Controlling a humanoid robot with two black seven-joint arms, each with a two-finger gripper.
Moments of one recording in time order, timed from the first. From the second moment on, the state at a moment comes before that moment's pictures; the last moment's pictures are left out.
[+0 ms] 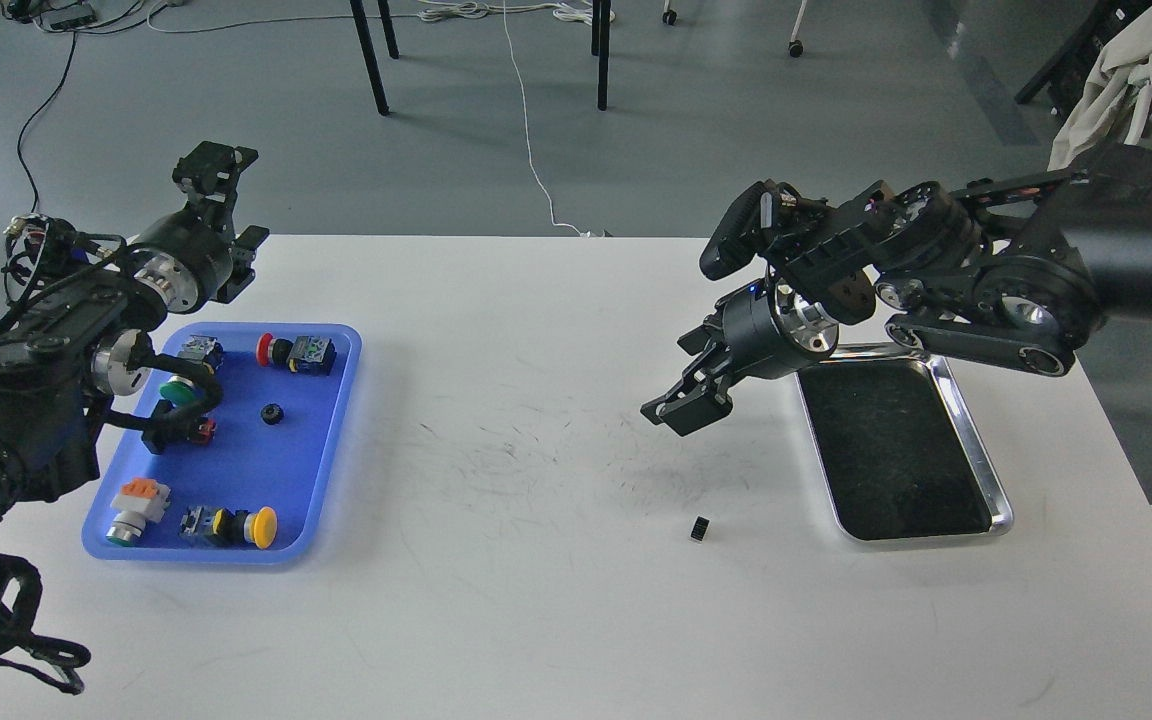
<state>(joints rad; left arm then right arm) -0.94 0.27 -0.35 -0.20 0.24 -0.32 -0.32 1.64 -0.27 -0.71 1.10 -1.41 0.23 0.49</state>
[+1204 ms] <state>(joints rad) -0.91 0.28 -0.34 -0.17 0.24 -0.32 -0.32 1.66 -0.18 -0.82 1.23 -1.53 0.32 0.49</state>
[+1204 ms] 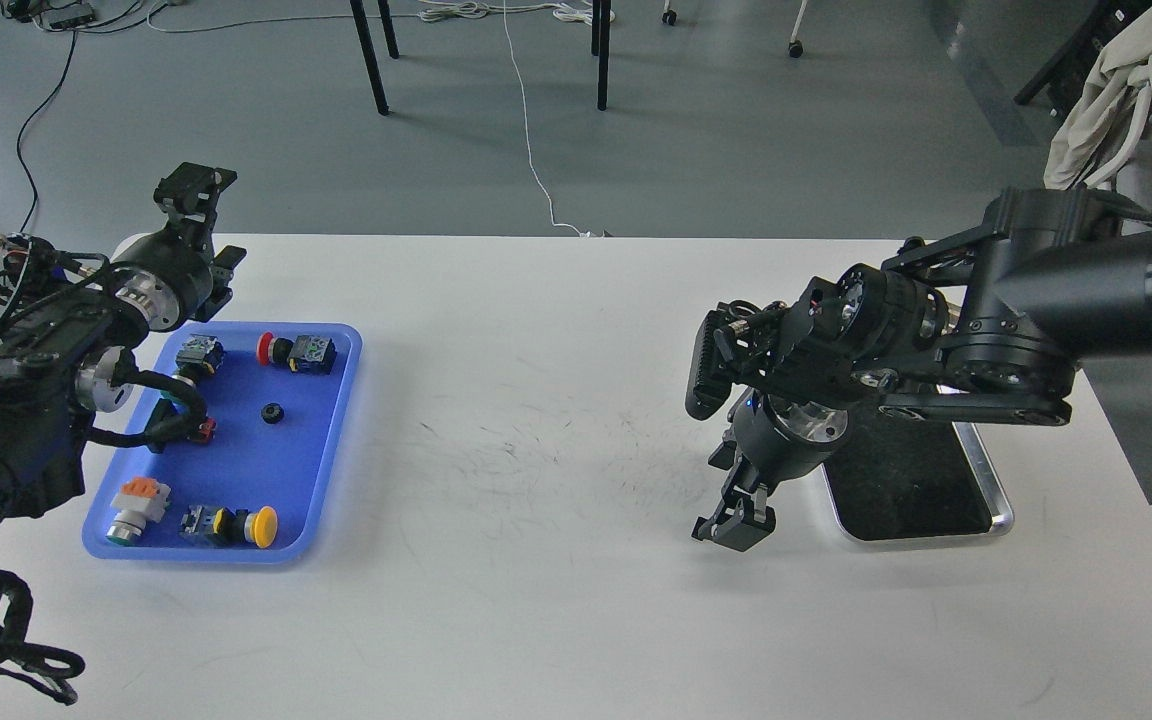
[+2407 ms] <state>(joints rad) -0.91 0.29 -0.35 -0.17 0.22 -0.33 -0.34 1.57 -0.08 -0.83 1.14 -1.52 0.33 0.49</state>
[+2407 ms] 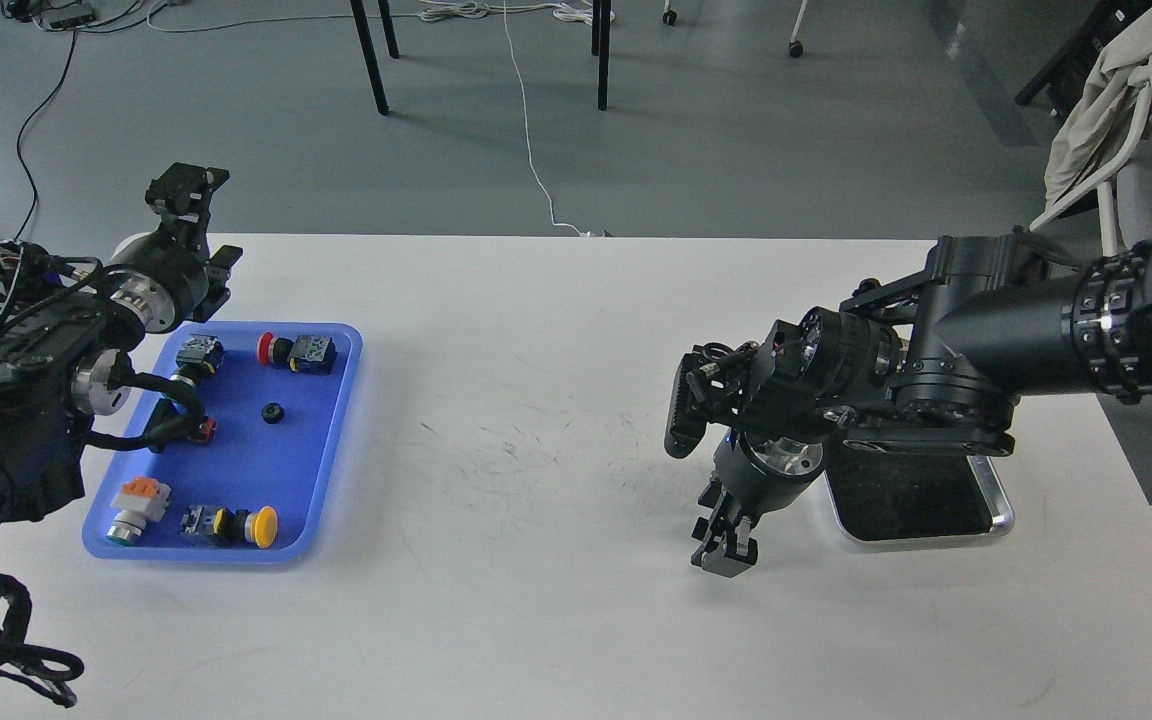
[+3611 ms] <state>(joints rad) -0.90 0.28 -0.35 -0.17 0.22 -0.32 -0.35 1.59 -0.05 -0.84 1.11 -1.53 0.38 0.49</state>
